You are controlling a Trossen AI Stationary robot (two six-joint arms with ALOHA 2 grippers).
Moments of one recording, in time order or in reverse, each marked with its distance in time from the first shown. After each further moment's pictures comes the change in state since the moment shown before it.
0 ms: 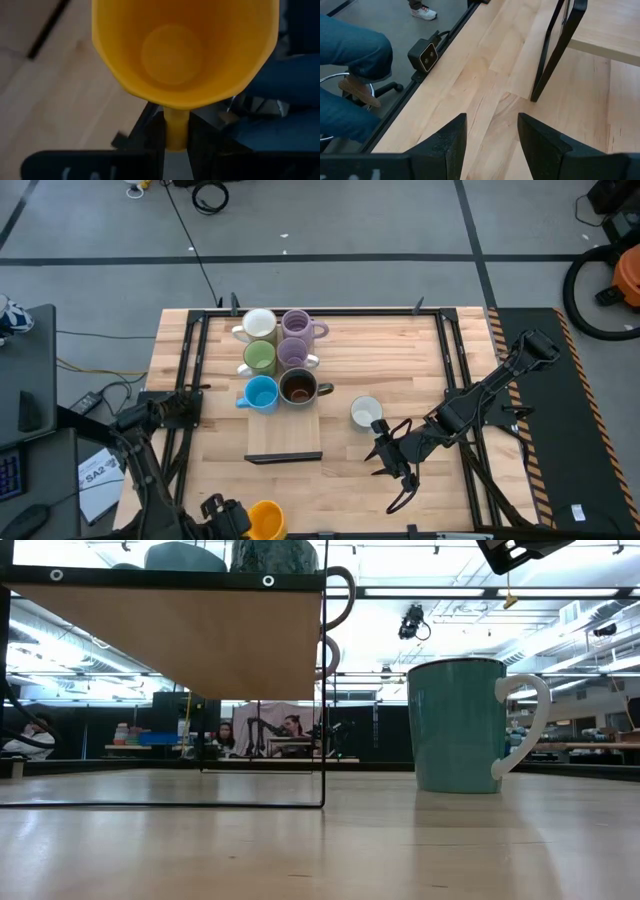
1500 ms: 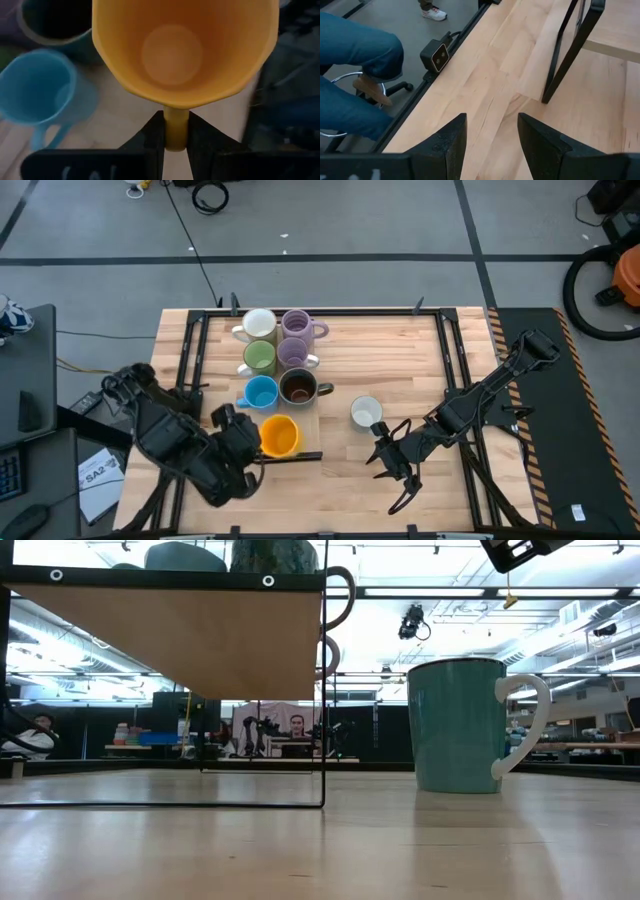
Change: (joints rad) left arm 0.321 -0.263 0.119 -0.332 -0.130 0.538; right arm 0.000 0.000 0.000 0.008 -0.052 0.002
